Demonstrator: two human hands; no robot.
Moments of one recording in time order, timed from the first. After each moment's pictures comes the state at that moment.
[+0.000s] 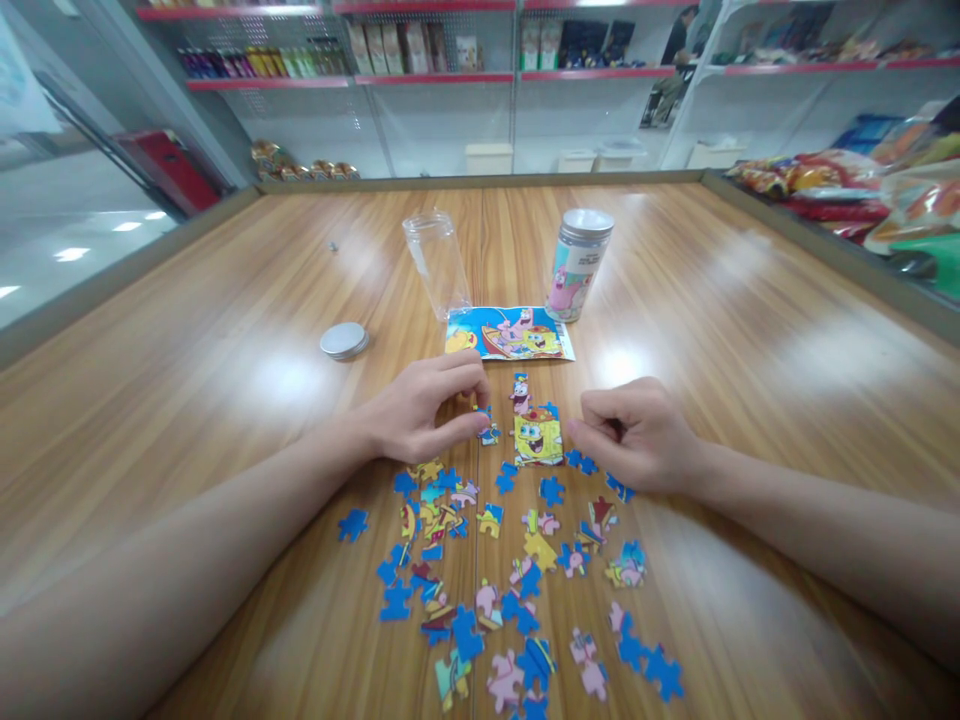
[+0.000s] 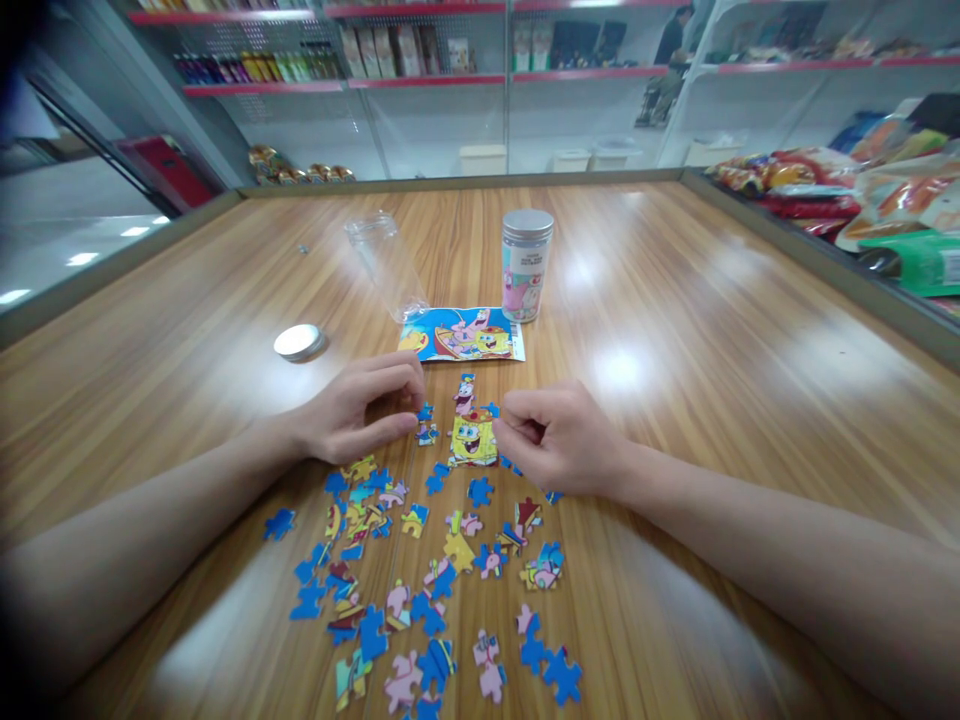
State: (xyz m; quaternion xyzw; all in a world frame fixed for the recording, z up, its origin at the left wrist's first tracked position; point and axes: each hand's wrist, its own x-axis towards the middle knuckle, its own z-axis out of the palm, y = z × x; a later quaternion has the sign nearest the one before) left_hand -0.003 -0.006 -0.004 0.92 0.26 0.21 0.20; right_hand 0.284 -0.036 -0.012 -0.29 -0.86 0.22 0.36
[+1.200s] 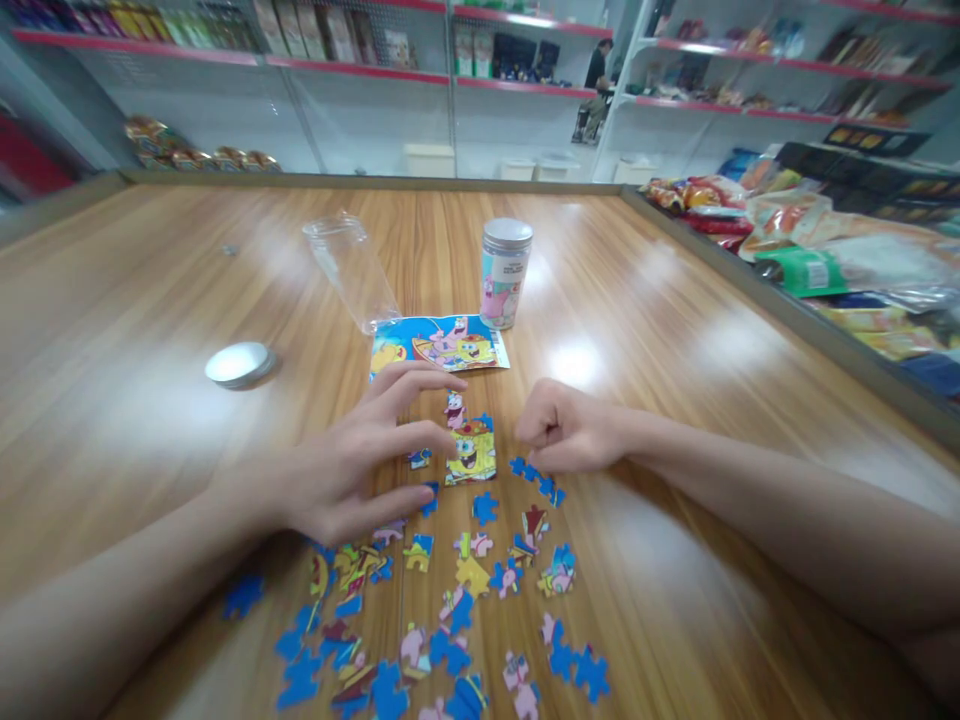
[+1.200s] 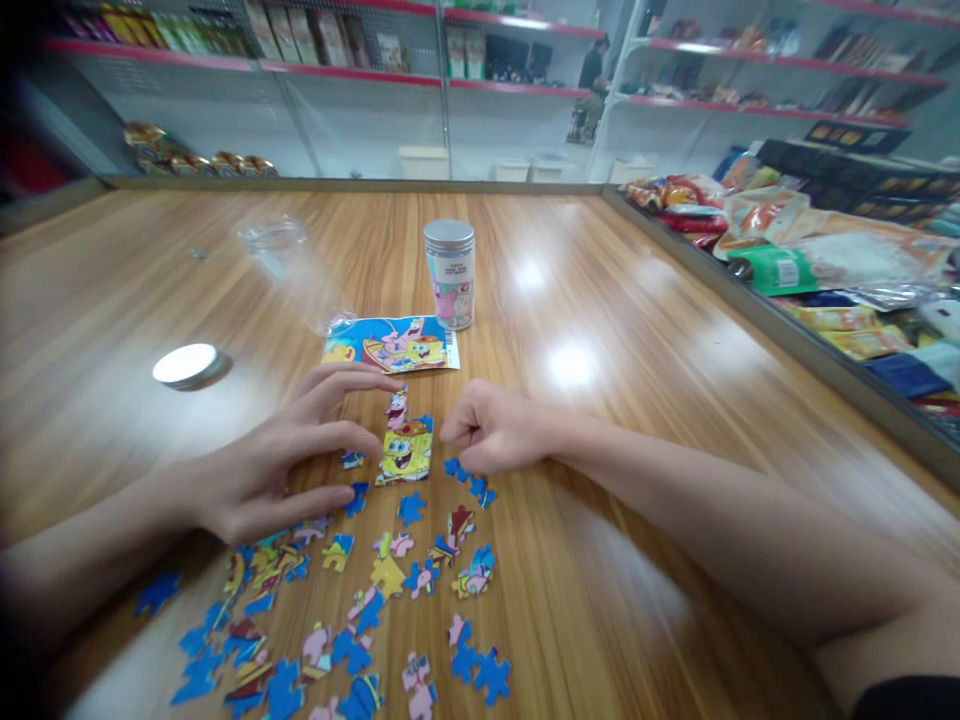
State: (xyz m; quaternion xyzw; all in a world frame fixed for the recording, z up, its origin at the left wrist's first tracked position) left_hand 0.014 -0.021 0.007 0.96 0.17 0.17 0.16; right_hand 0.299 -0.005 -0.004 -0.17 -0.85 0.47 0.16
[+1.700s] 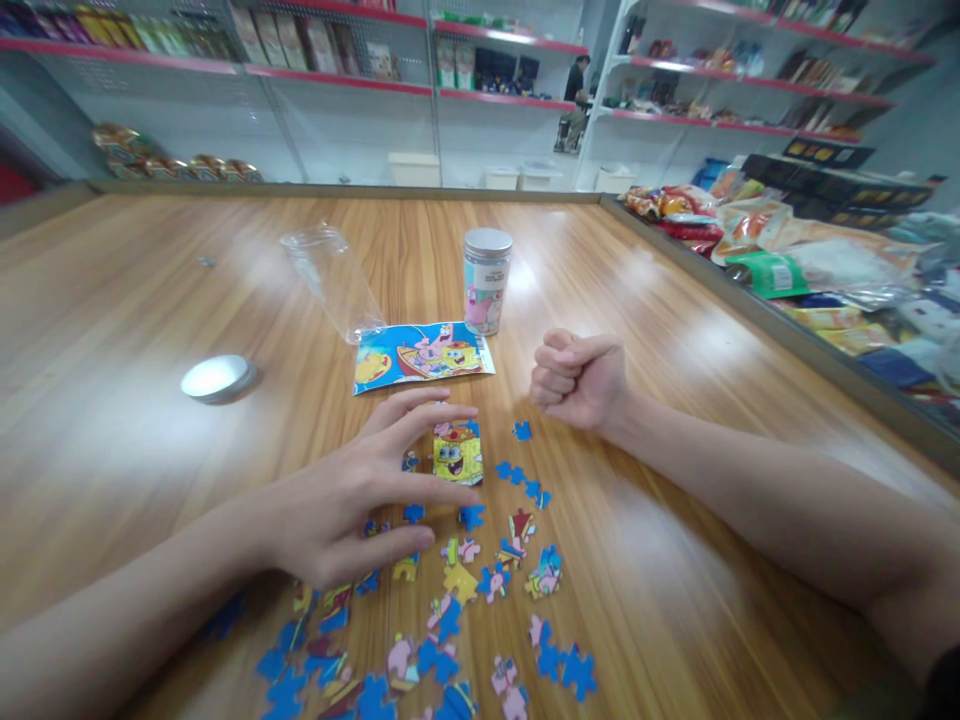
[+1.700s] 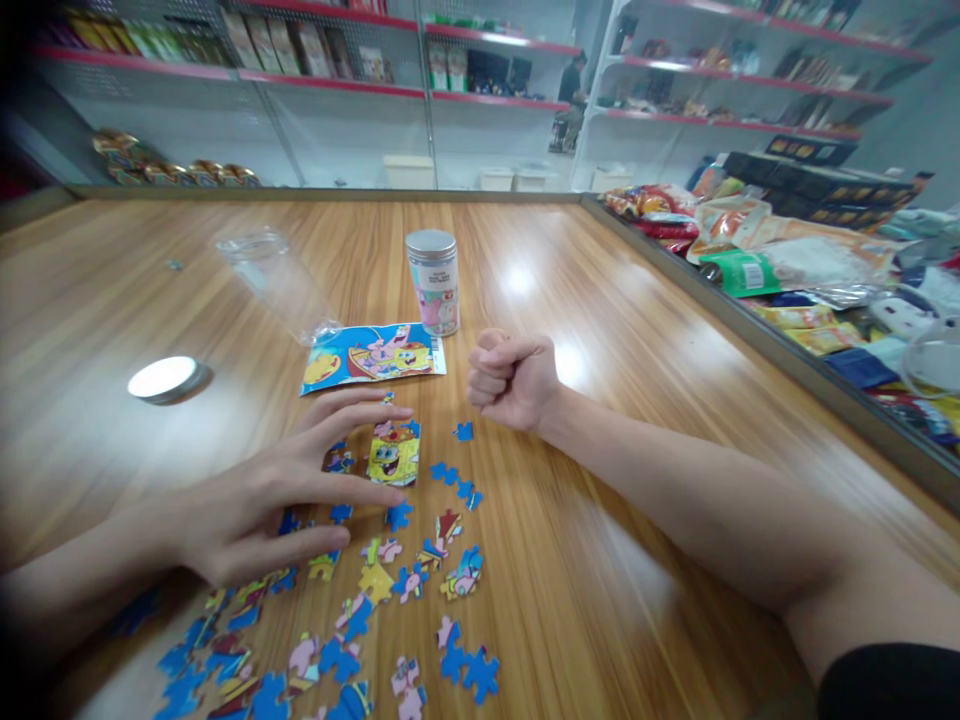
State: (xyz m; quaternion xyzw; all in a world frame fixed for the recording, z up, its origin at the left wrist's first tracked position) left_hand 0.022 -0.031 0.008 0.97 0.13 0.13 0.16; right_hand 0.312 0.013 -0.003 -0.22 -0.40 0.78 0.44
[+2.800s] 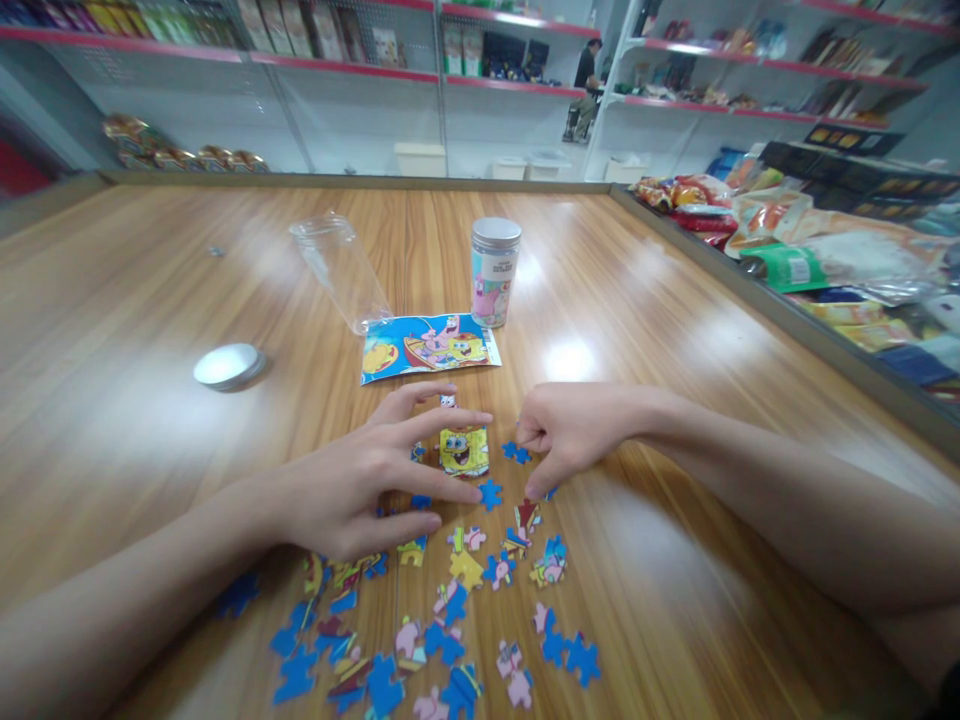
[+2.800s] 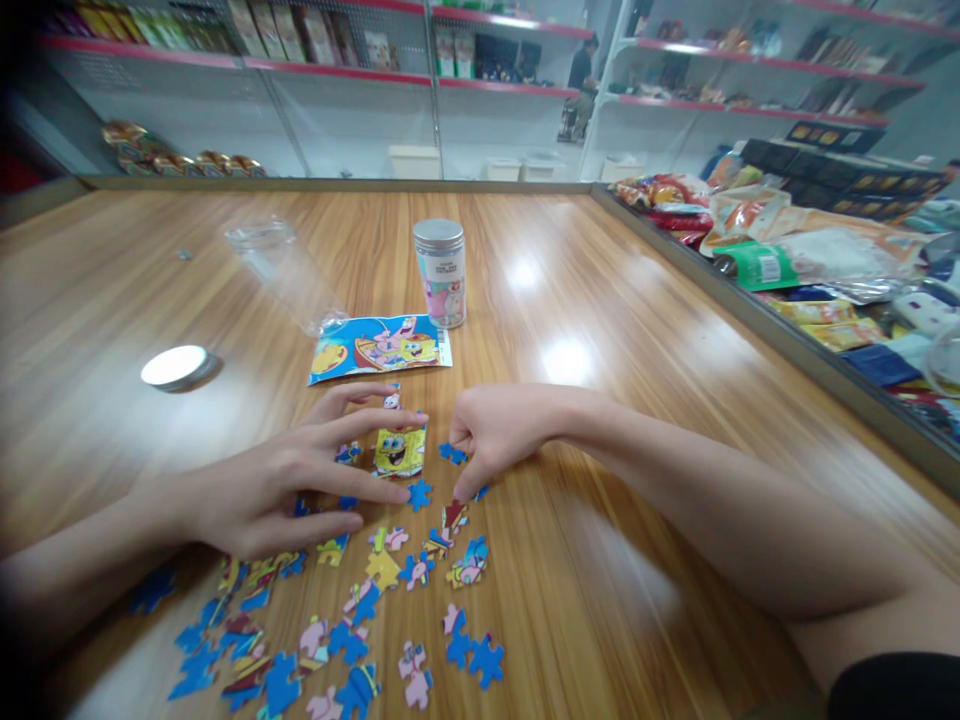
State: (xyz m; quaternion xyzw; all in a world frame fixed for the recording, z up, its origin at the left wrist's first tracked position) left_hand 0.021 -0.026 0.001 0.97 0.12 0.13 0.16; right_hand 0.300 -0.005 0.025 -0.32 -0.86 0.37 -0.12
